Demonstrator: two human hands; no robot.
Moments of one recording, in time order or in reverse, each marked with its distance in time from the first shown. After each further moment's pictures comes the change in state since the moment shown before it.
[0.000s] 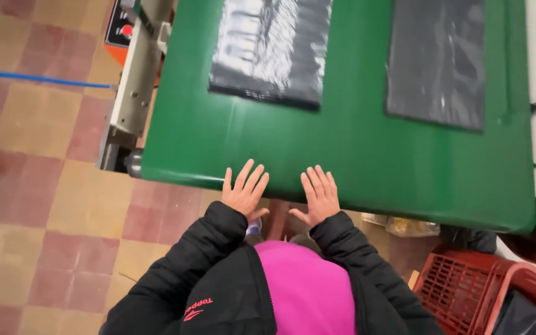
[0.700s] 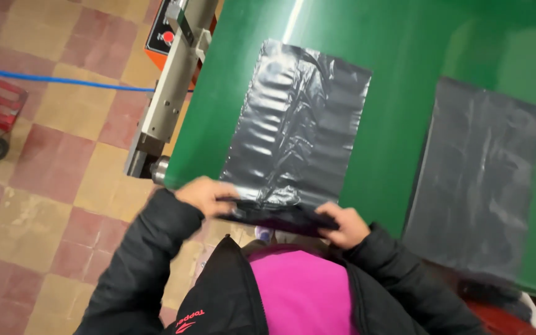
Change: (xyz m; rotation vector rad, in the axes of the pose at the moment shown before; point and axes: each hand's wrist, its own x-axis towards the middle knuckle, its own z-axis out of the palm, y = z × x) left_hand 0.014 -0.123 -0.098 -0.833 -0.553 -0.280; right_hand 0.049 0.043 -0.022 0.819 -0.523 0.167
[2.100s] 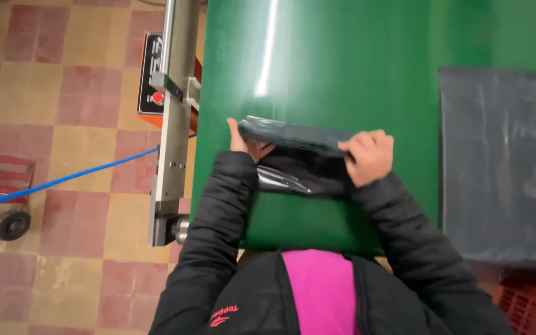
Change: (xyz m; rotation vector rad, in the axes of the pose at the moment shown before) left_hand 0.248 -0.096 -0.047 -1.714 0.267 -0.152; right_hand 0.150 -0.030 -0.074 -0.852 0.816 -0.150
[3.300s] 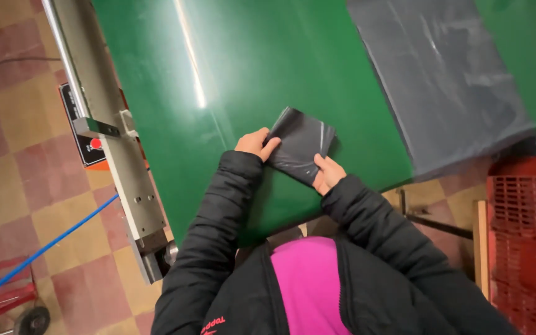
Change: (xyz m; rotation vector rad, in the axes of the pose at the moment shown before) left_hand -0.012 -0.074 0.051 1.824 -0.533 0.435; right_hand -0.158 -0.050 0.056 1.911 0.301 1.476
